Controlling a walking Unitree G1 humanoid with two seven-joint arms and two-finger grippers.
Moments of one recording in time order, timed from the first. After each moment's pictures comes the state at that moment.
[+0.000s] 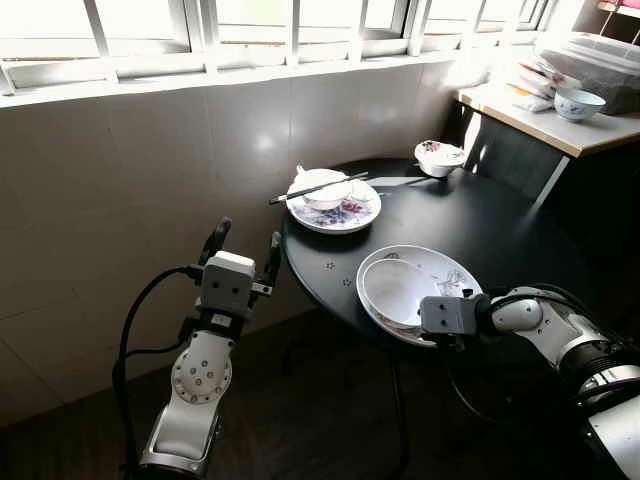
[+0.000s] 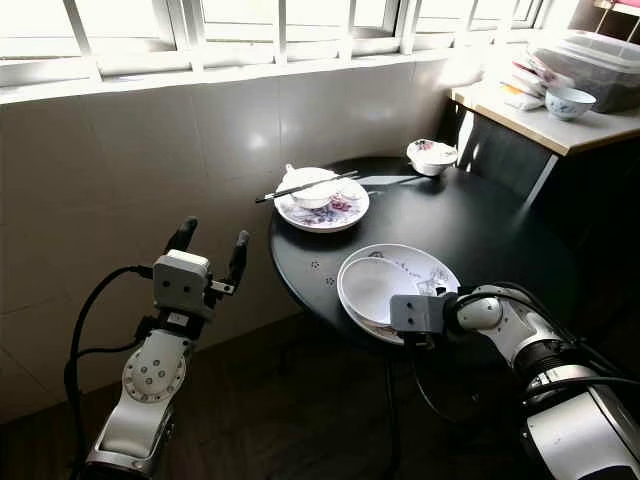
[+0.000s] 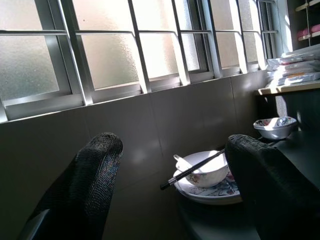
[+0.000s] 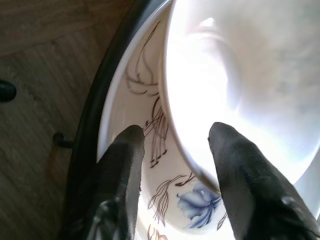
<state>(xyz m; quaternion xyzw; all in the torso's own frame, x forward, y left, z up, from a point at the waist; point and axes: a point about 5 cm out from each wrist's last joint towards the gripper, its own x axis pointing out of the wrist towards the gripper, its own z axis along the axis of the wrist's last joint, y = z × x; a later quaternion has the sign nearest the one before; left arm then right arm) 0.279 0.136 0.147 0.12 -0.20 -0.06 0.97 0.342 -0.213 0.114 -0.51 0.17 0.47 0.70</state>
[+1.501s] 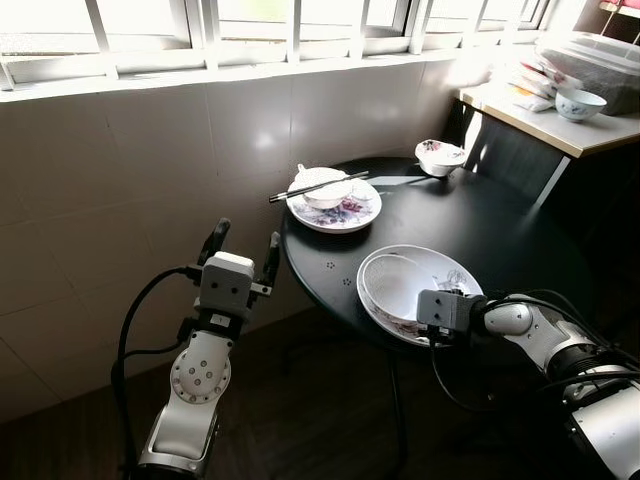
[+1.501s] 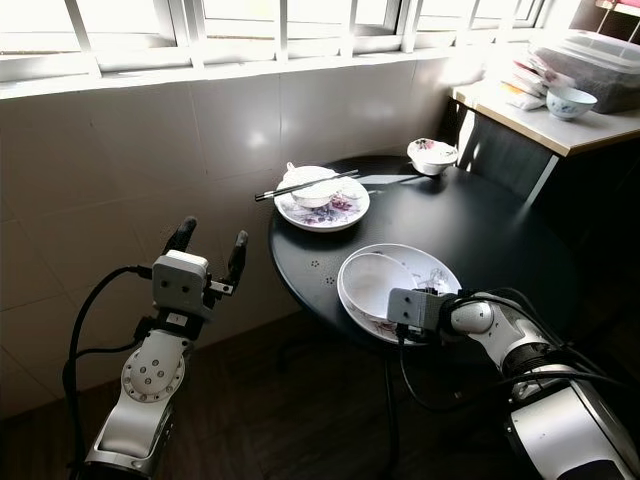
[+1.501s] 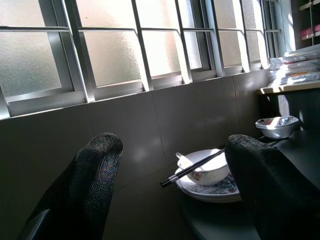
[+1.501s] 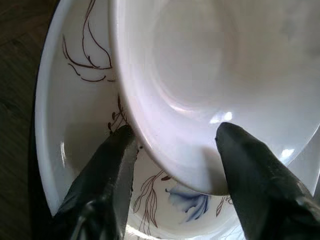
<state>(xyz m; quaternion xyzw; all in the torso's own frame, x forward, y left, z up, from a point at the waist) 0.279 0.138 0.147 0.12 -0.20 -0.06 0.97 0.345 -0.216 0.093 -0.50 0.19 0.39 0.75</state>
